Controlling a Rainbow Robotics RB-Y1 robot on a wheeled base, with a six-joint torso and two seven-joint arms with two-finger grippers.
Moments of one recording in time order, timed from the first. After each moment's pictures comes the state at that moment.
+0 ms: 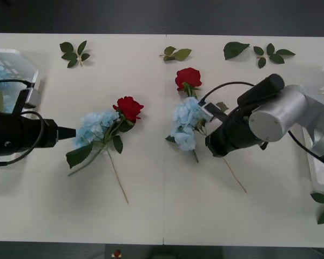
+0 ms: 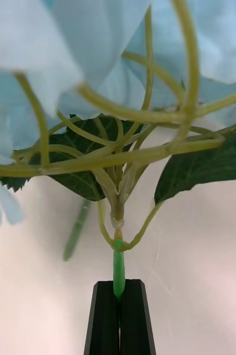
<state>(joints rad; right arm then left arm) -0.63 -0.78 0.69 -1.62 -1.05 1.11 1.59 -0.07 0.76 0.04 -1.93 1.05 1.18 -1.44</state>
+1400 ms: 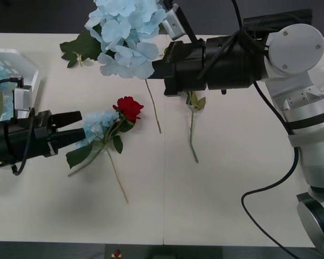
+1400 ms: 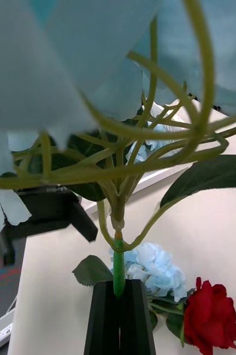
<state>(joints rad) -0.66 -0.31 0.14 -1.67 -1.44 1.22 2.24 -0.06 0.55 0.16 -1.61 2.03 1.28 -2.62</state>
